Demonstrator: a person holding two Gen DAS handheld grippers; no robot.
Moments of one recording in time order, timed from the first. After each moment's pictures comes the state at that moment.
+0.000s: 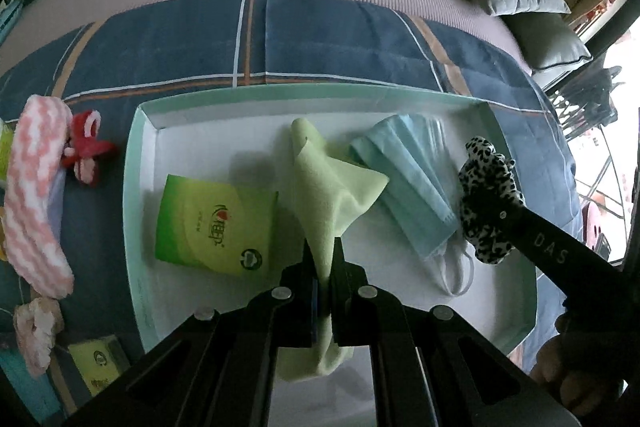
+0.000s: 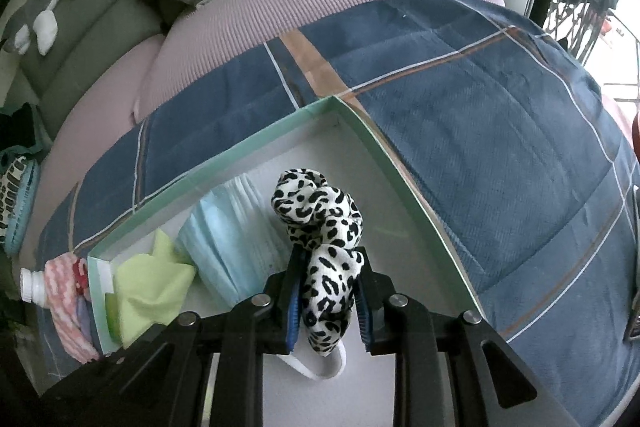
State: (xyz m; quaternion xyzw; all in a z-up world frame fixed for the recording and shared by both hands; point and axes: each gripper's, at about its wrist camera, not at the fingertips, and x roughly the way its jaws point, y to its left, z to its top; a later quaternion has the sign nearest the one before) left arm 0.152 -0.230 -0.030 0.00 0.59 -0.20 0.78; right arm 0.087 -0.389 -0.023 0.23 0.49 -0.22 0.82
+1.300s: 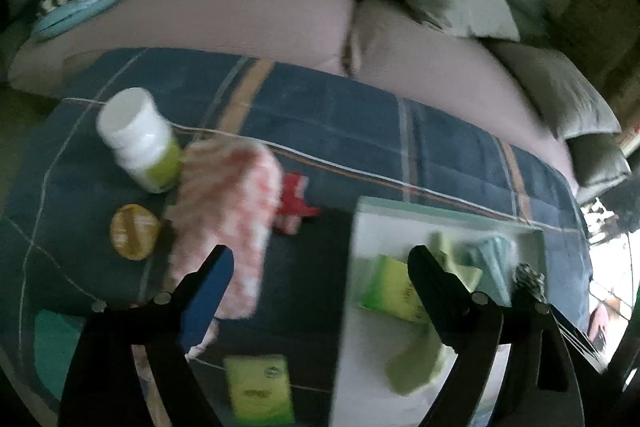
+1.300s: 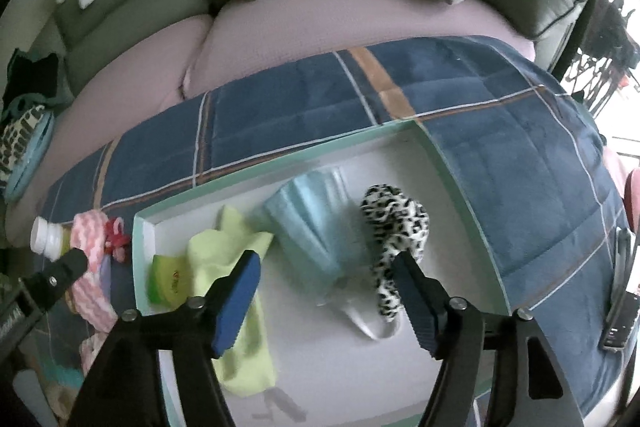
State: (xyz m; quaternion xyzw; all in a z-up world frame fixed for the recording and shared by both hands) left arm 0.178 -0.097 0.026 -0.08 0.51 -0.06 0.85; right arm 0.100 -0.321 0.012 0.15 0.49 -0.18 0.84
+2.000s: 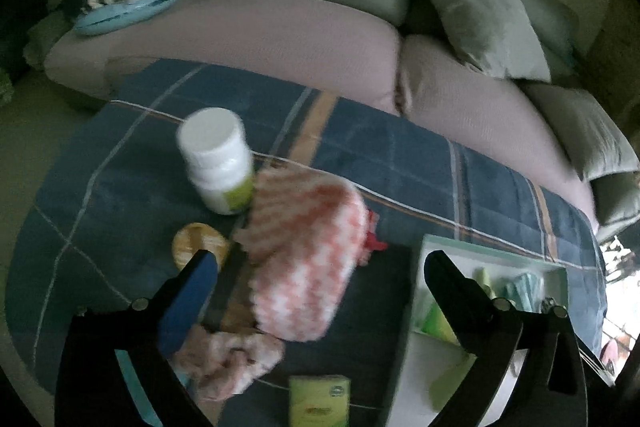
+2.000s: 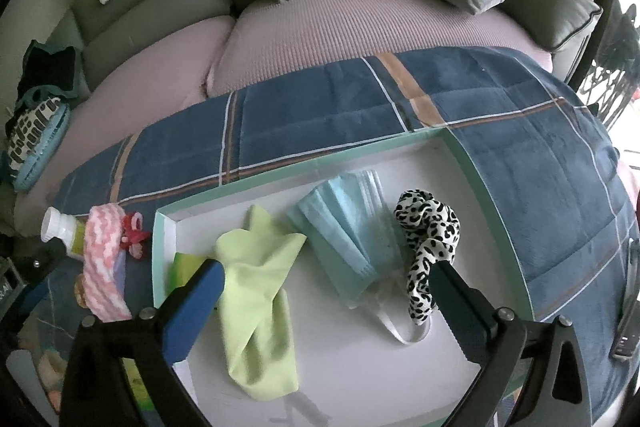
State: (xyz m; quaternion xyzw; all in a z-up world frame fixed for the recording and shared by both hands) left arm 0.173 -0.047 0.037 -0.10 0.47 0.01 0.88; right arm 0.105 -0.307 0.015 0.15 0.47 -0.16 0.85
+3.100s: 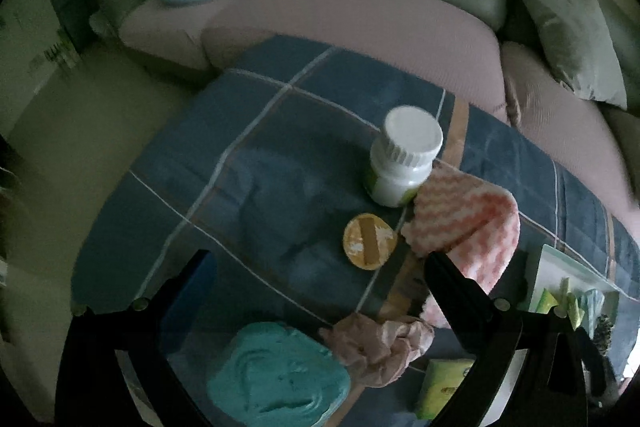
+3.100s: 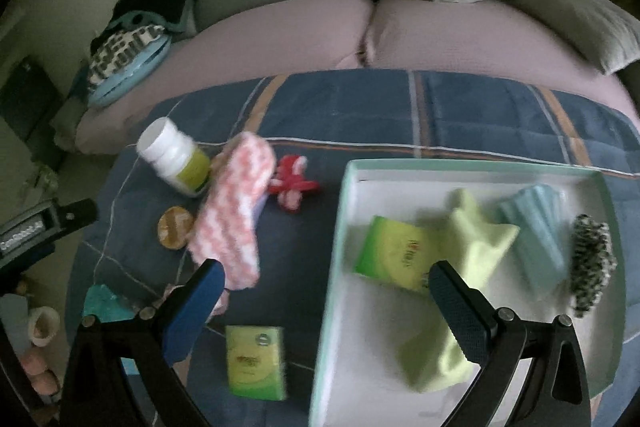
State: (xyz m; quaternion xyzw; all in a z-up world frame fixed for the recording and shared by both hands) left arm 0.159 0.057 0.037 -0.09 0.52 0.13 0.84; right arm 0.132 -0.161 0.008 0.08 0.48 0.03 0.87
